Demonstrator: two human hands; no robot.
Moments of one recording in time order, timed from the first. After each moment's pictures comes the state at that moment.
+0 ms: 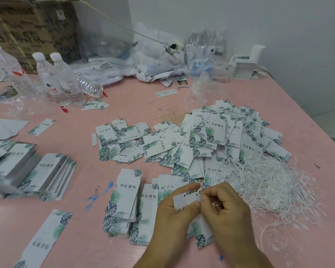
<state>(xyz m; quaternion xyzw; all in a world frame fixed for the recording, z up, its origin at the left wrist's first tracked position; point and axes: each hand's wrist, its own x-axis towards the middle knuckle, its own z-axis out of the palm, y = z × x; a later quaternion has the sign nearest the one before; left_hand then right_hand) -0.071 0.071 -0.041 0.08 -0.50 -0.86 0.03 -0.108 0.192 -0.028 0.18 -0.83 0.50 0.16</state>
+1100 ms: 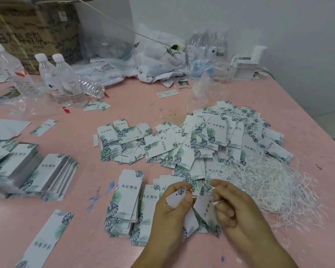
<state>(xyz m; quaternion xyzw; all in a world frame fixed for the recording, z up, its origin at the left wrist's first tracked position) -0.076 0.065 -0.050 0.12 -0.50 -0.86 0.08 -0.129 0.210 -0.021 -0.09 -0.48 0.85 -0.22</state>
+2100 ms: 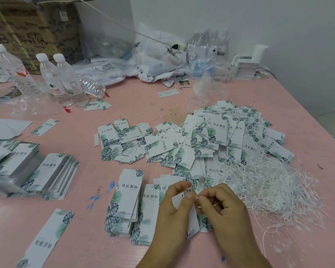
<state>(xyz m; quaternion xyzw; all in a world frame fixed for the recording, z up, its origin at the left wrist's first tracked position) -0.076 0.068 -0.061 0.09 -0.59 -0.79 0.09 -0.106 0.192 -0.026 0.15 -0.79 0.59 0.05</state>
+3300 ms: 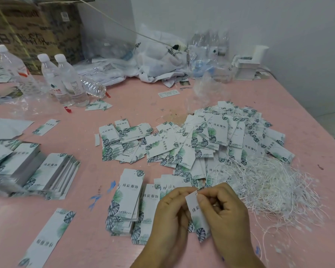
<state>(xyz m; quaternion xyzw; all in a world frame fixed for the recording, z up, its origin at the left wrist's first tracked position) -0.083 0.069 -0.049 0.14 -0.39 -0.91 0.03 -0.102 0.182 -0.026 0.15 -0.78 0.59 0.14</state>
